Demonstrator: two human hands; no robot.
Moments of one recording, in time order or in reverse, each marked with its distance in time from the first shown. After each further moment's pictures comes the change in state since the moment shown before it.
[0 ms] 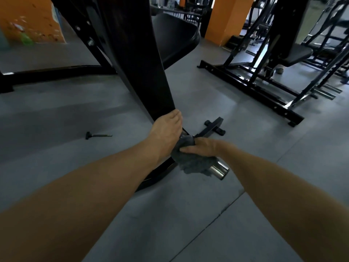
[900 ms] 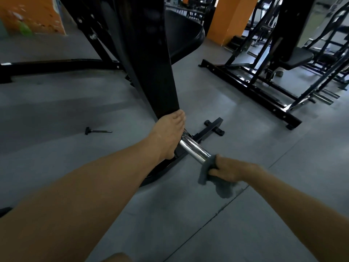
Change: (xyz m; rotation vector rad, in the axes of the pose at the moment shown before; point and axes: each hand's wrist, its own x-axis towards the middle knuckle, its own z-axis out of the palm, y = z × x) left_hand -0.003 0.000 0.013 -0.025 0.036 0.010; right_hand -0.054 0.048 0.030 -0.098 -0.032 0.168
